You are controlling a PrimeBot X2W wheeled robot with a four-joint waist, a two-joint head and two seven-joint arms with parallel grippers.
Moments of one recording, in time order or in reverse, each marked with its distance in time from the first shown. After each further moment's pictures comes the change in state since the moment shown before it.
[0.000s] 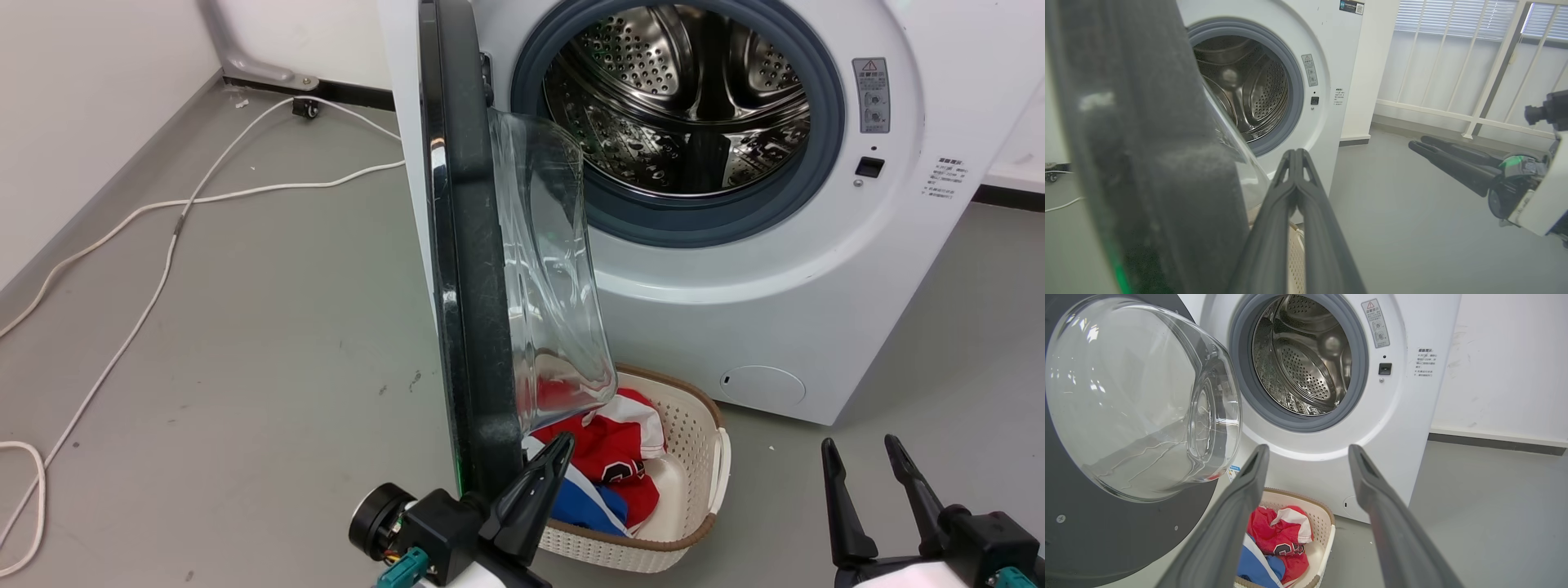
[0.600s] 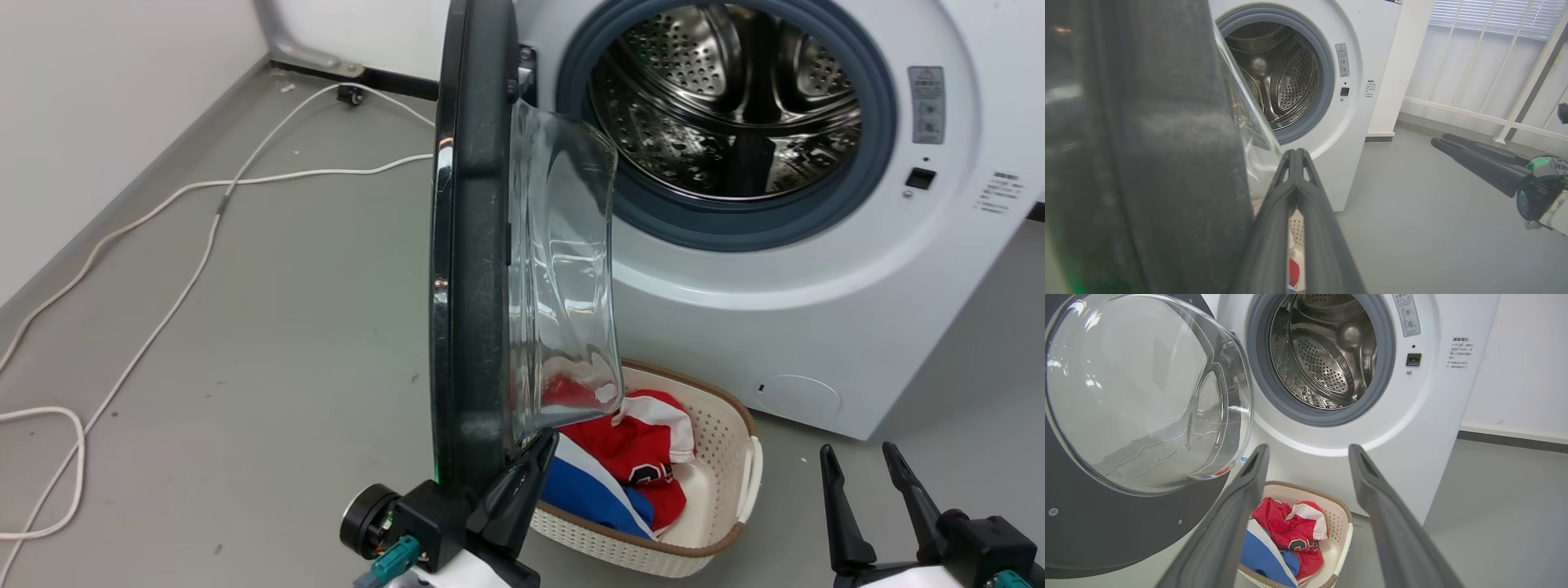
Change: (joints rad) left arm -0.020 -0.007 0.029 0.088 -0.009 0.027 -0.010; right arm 0.004 0.000 0.001 0.016 0.012 0.000 0.000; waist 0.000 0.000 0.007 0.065
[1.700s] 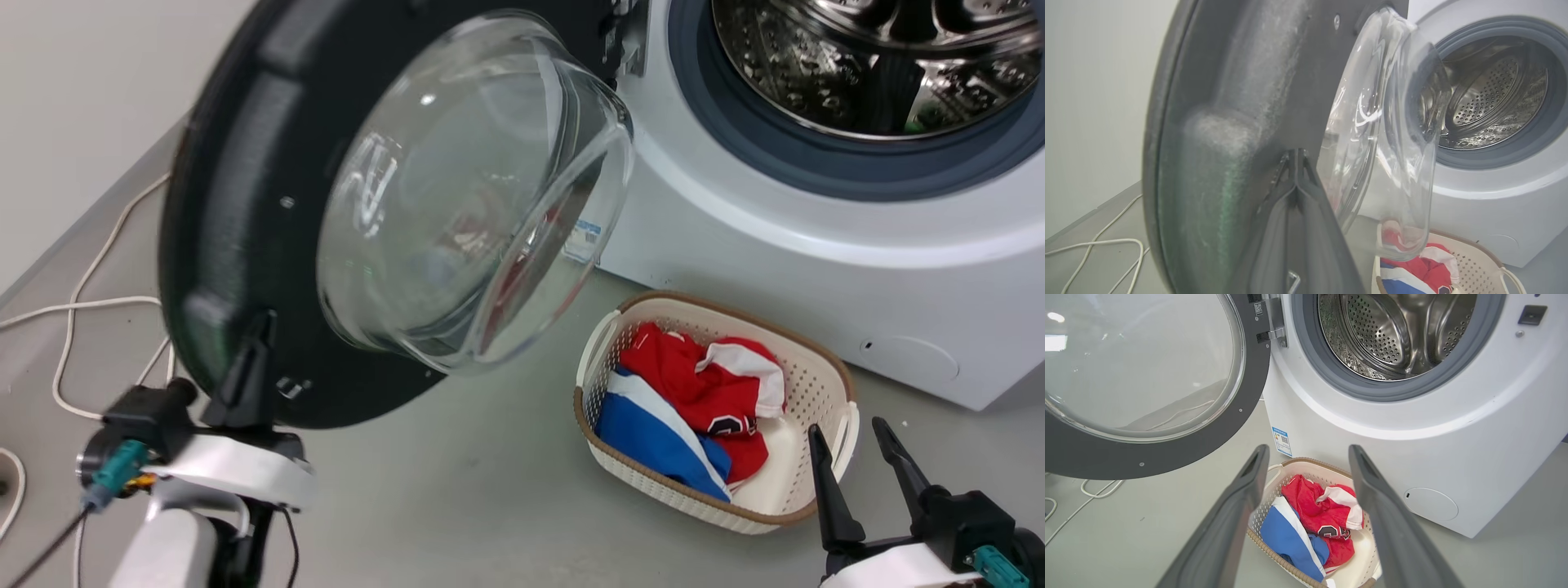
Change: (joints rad) left arm -0.098 0.175 0.367 0.033 -0.134 0.059 -0.003; right arm -0.047 0.000 0.011 0.014 -0.081 0.000 0.000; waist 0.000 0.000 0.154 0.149
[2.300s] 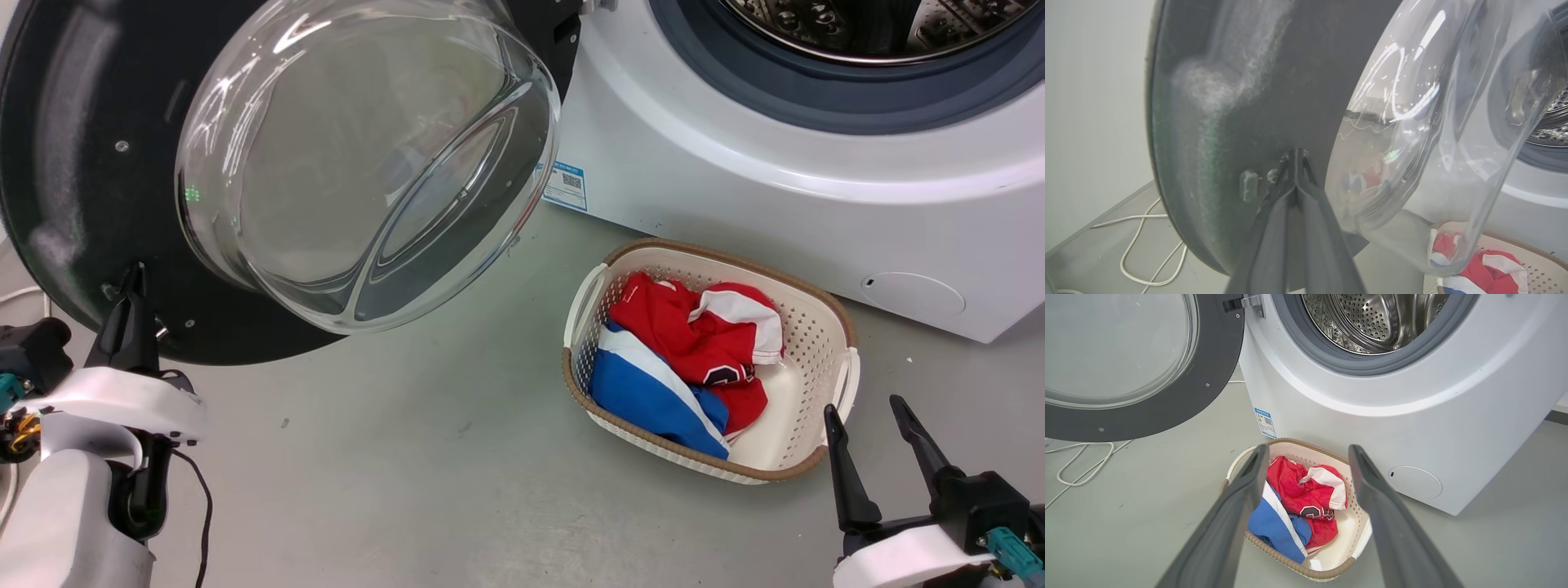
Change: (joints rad) left arm -0.184 0.105 0.113 0.262 -0.084 -0.029 0.005; right arm -0.037 -0.040 -0.007 -0.002 -0.024 0.000 0.000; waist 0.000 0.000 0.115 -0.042
